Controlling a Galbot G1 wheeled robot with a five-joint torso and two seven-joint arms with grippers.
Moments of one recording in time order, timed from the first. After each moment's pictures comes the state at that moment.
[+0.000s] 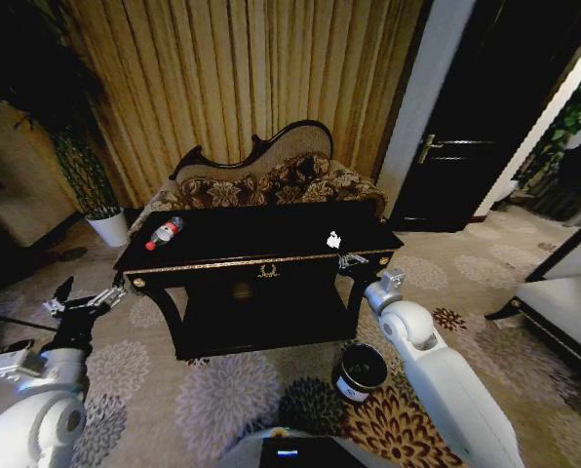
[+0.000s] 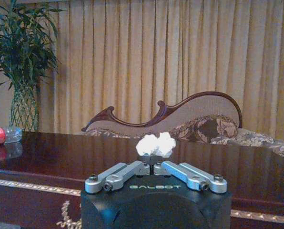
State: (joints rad) left arm 1.67 -1.31 -1.09 -2.33 -0.56 0.17 -0.01; right arm -1.10 1.06 0.39 1.98 0.51 -0.31 0.00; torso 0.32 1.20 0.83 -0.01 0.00
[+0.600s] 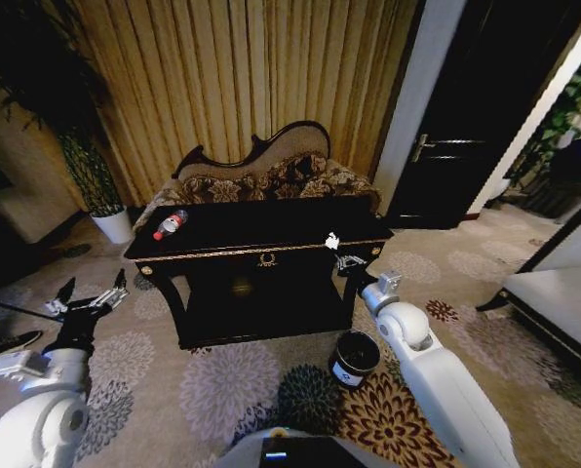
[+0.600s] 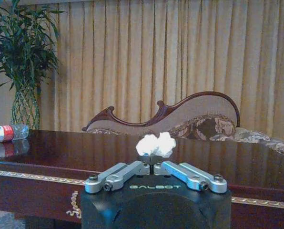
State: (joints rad) left arm 1.66 -1.32 -1.08 -2.33 -0.55 0.17 0.00; right arm -1.10 1.07 0.38 1.96 0.49 -0.29 0.00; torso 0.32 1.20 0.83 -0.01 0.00
